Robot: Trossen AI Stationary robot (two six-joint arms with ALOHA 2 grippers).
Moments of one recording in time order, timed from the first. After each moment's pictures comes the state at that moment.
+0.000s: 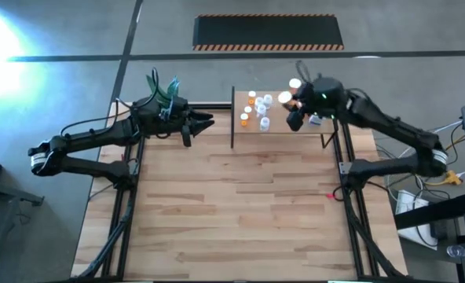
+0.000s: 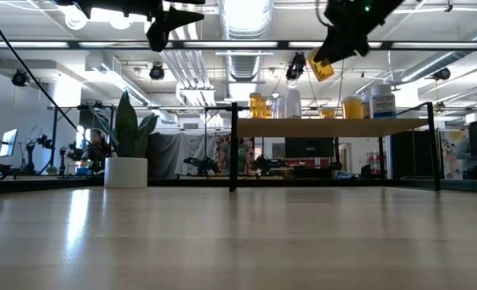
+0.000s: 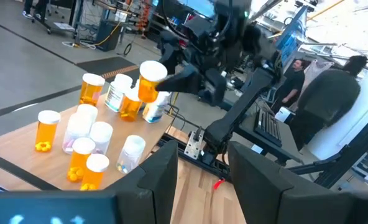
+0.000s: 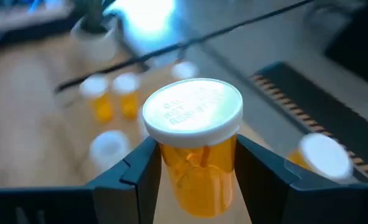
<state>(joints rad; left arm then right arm) 0.36 1.02 0.86 0.16 0.18 -0.41 -0.55 1.15 1.16 -0.58 0.06 -0.08</state>
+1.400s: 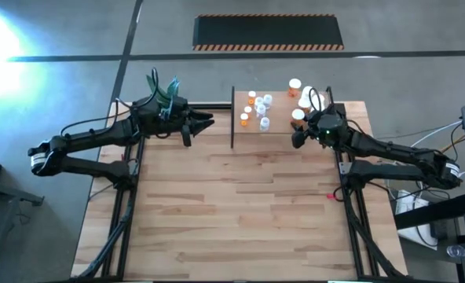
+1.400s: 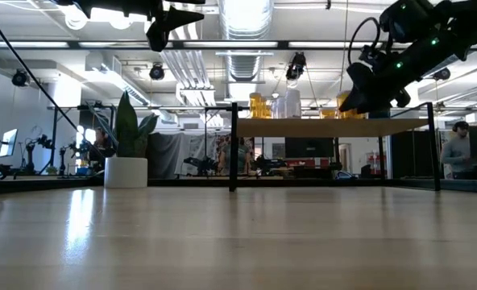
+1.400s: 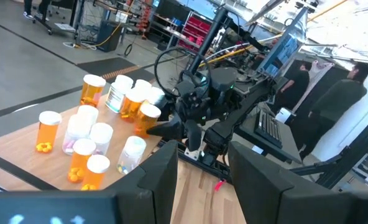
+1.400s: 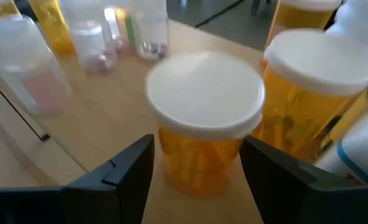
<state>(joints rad) 0.36 1.02 0.87 0.16 0.17 -0.41 -0.50 0.87 0.47 -0.06 0.33 0.17</state>
